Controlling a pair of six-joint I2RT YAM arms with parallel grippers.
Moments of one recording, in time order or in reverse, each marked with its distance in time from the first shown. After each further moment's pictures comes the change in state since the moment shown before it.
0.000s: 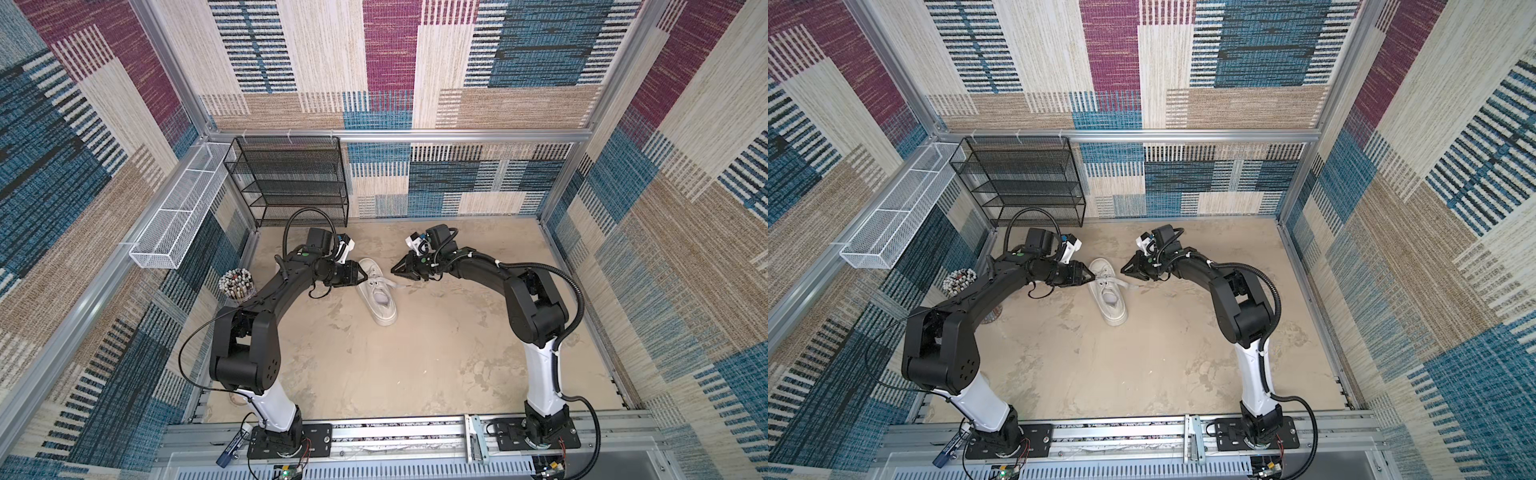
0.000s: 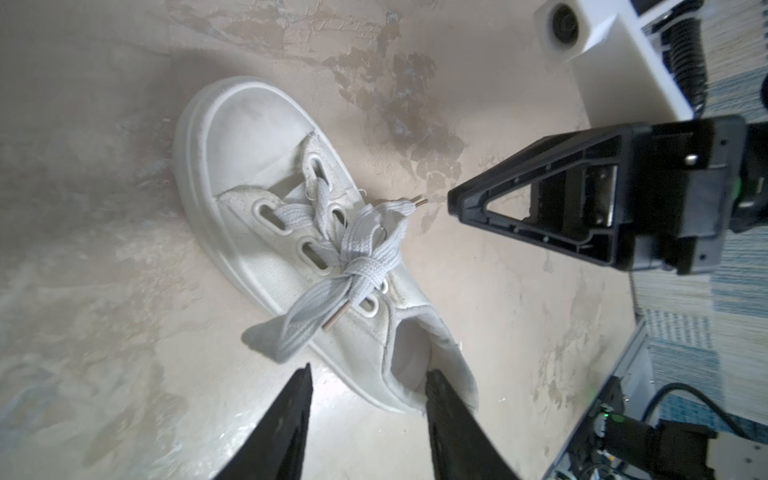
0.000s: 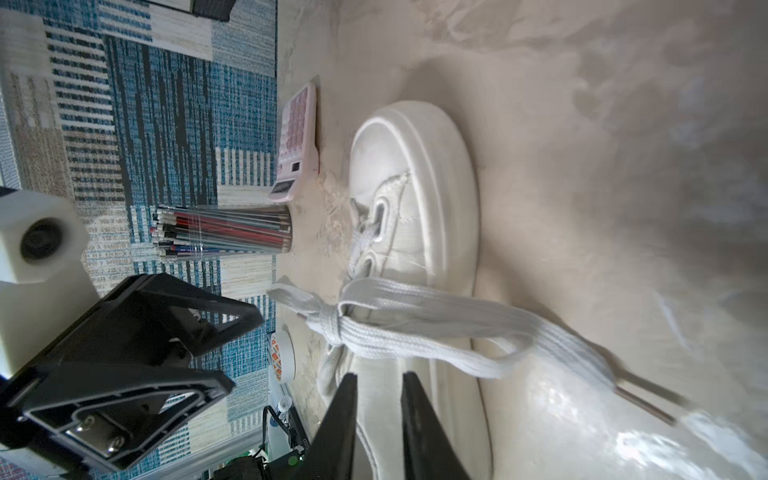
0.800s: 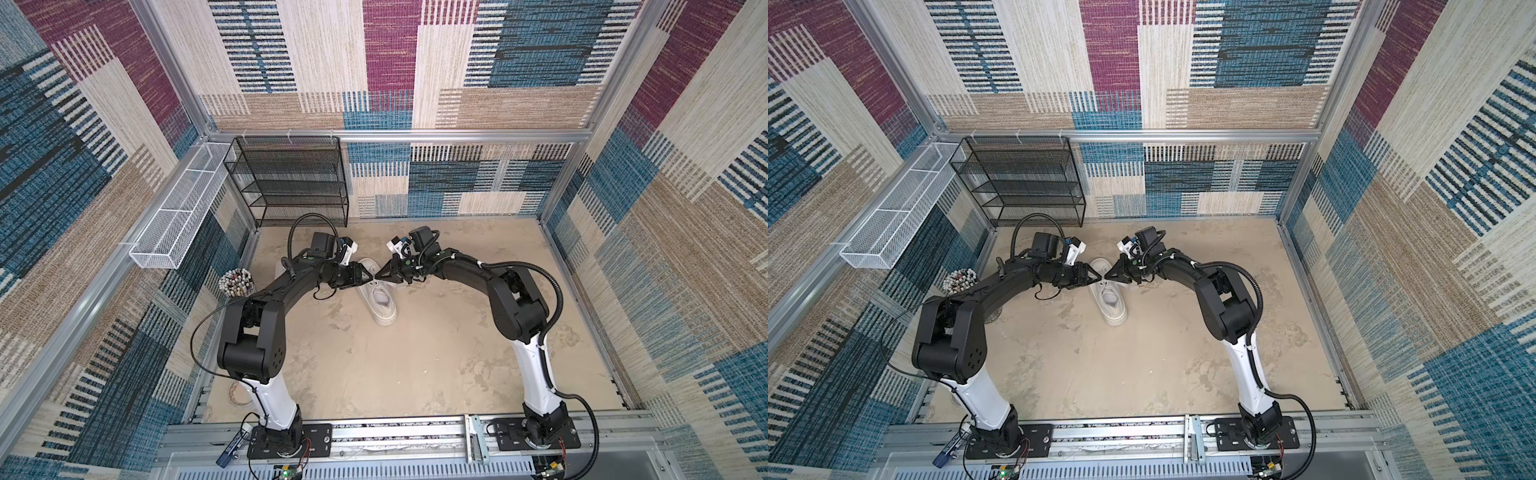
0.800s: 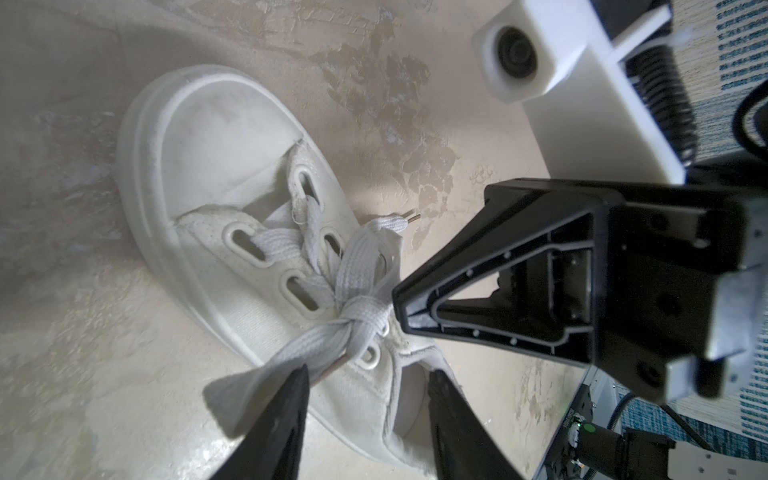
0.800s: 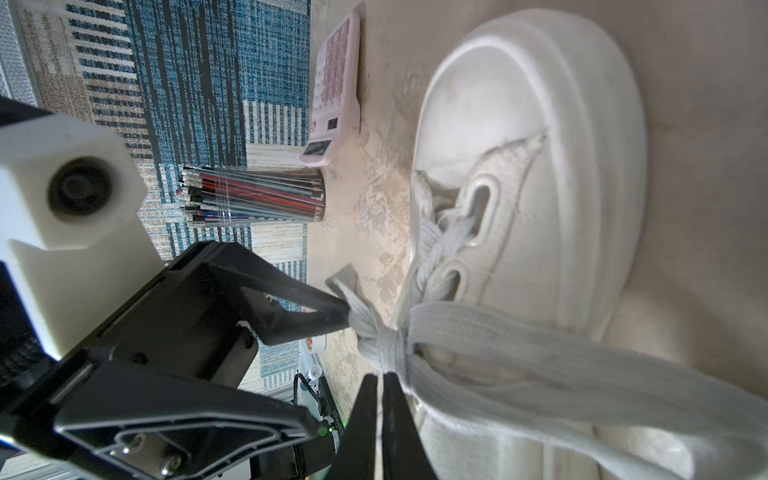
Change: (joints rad) left arm -0.005 0.081 -0.017 0.114 0.057 -0.052; right arm 0.069 0.112 0.106 0.022 -0.104 0.060
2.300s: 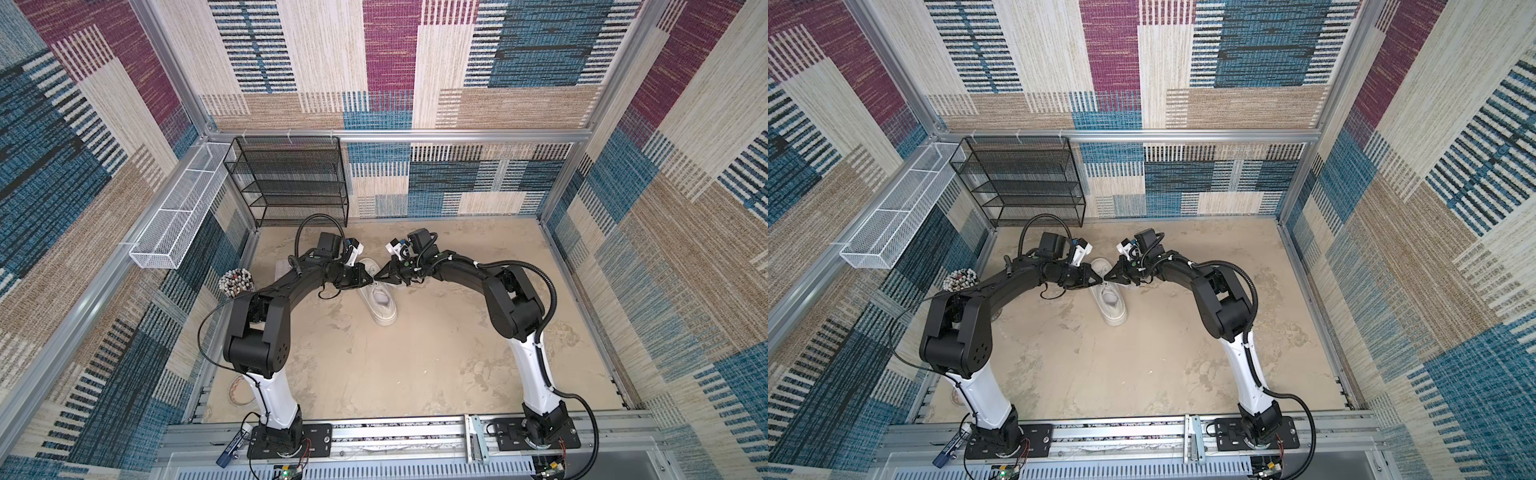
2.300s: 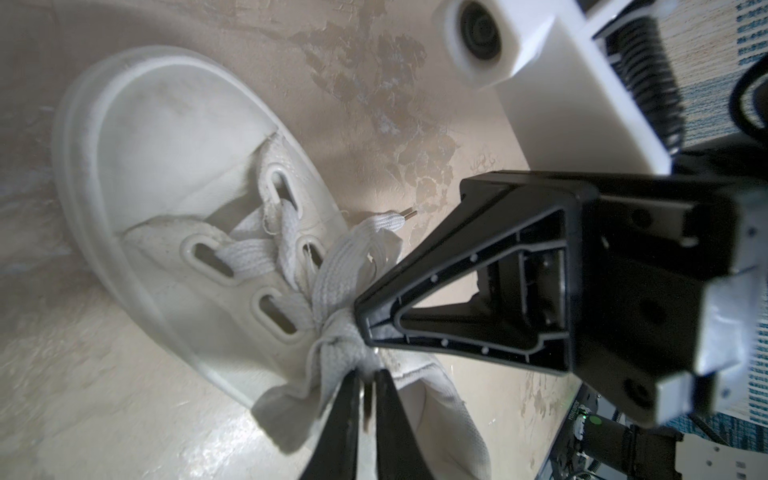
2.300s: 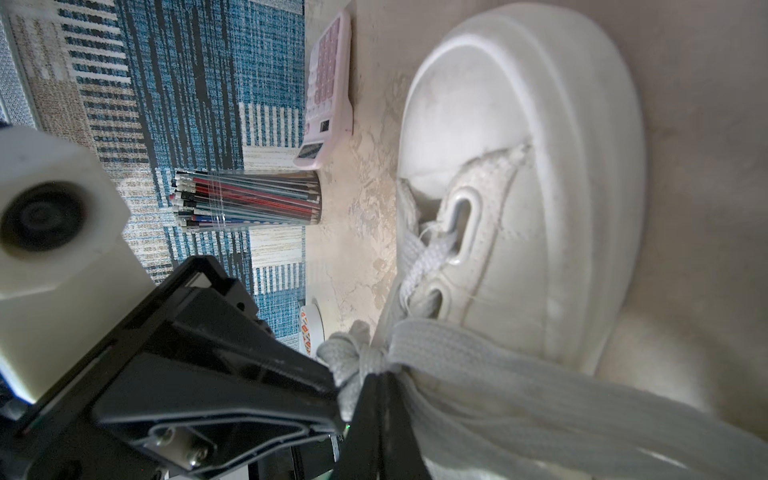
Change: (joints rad) left arm -0.029 0.042 0.026 -0.004 -0.003 0.019; right arm 0.002 0.031 0.006 0.035 -0.007 0.023
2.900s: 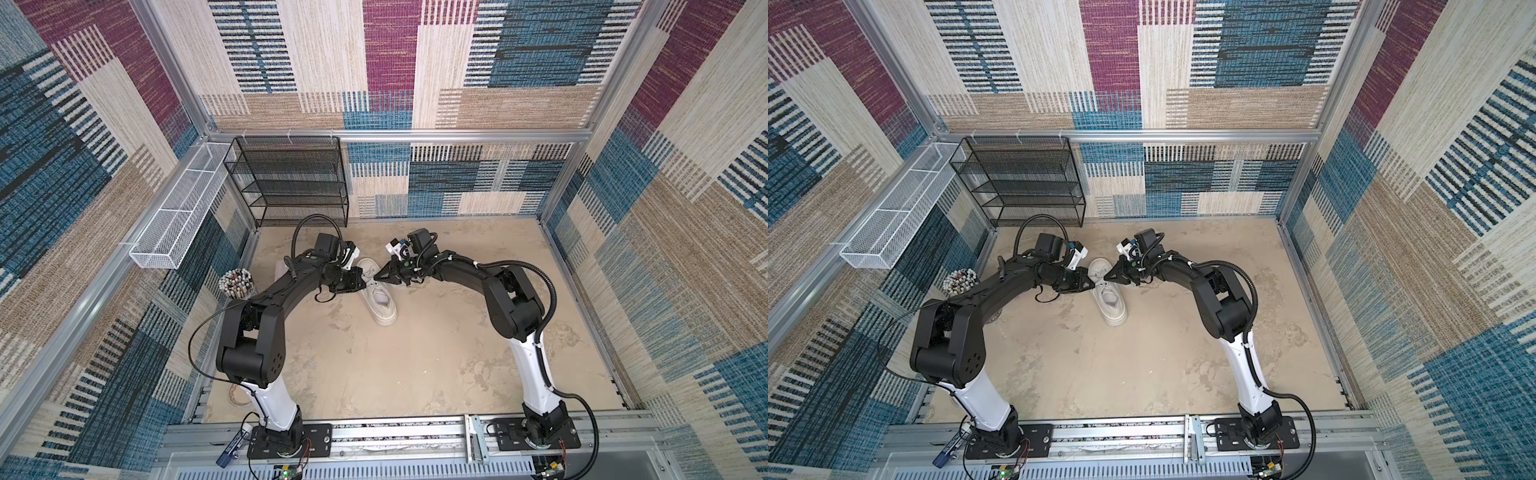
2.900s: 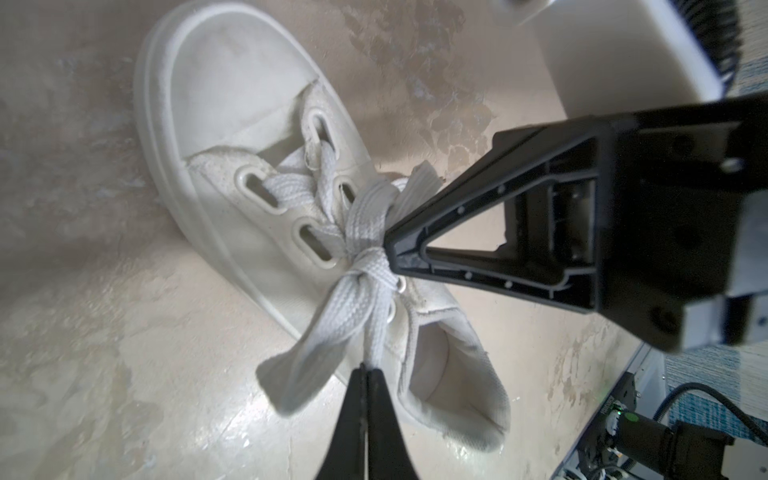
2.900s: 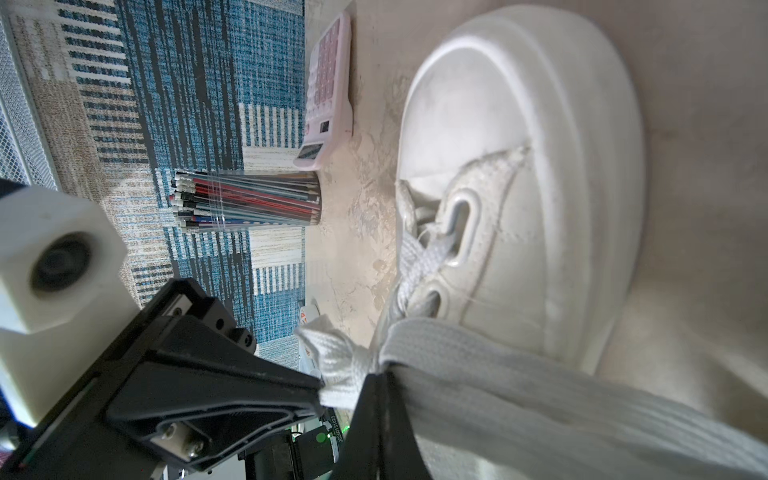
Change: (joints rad) left arm 0.000 -0.071 -0.019 -0.134 -0.104 0.049; right arm 0.000 0.001 0.000 0.002 0.002 0.000
